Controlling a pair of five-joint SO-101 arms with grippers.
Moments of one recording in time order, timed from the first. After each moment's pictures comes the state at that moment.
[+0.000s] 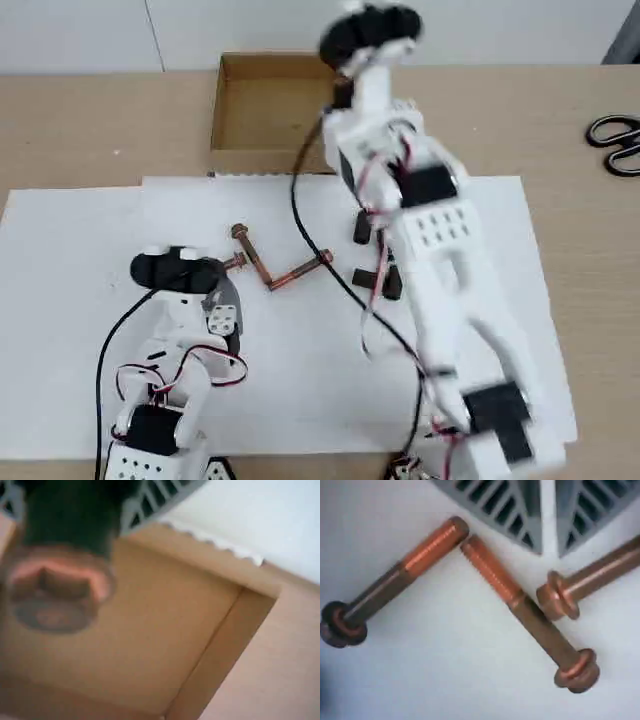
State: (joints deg) left arm 8.4 -103.4 96.7 50.3 11.9; right arm -19.8 -2.7 -5.0 44.0 -1.2
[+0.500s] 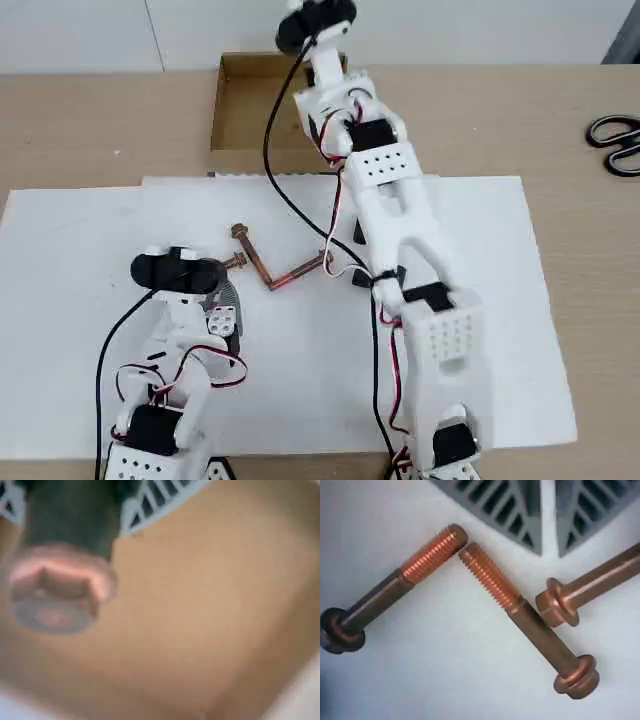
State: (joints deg) left arm 8.4 -103.4 96.7 50.5 11.9; right arm -19.8 40.1 -40.6 38.6 6.4
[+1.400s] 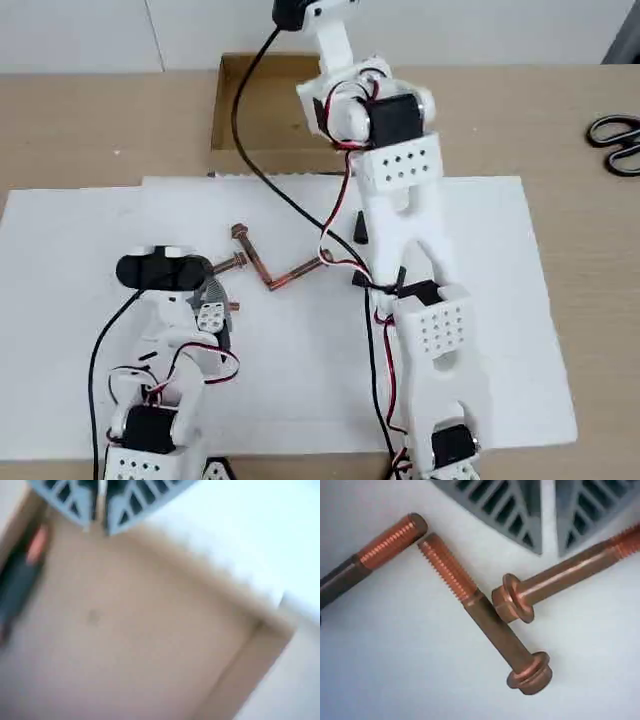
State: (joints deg) left arm 4.3 -103.4 96.7 50.5 11.9; right arm -20.9 43.3 -84.5 90.2 6.5
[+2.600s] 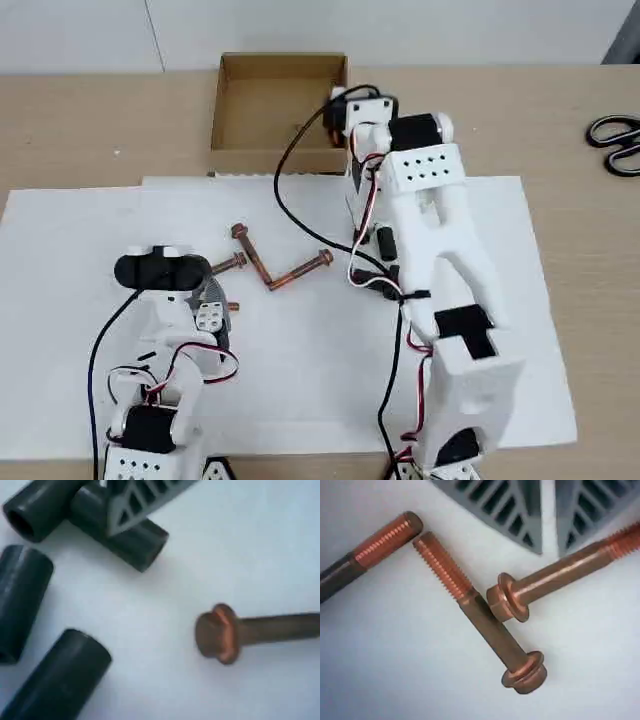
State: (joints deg) left arm 3.9 -103.4 96.7 50.5 11.9; right arm -15.2 22.2 -26.0 96.1 4.2
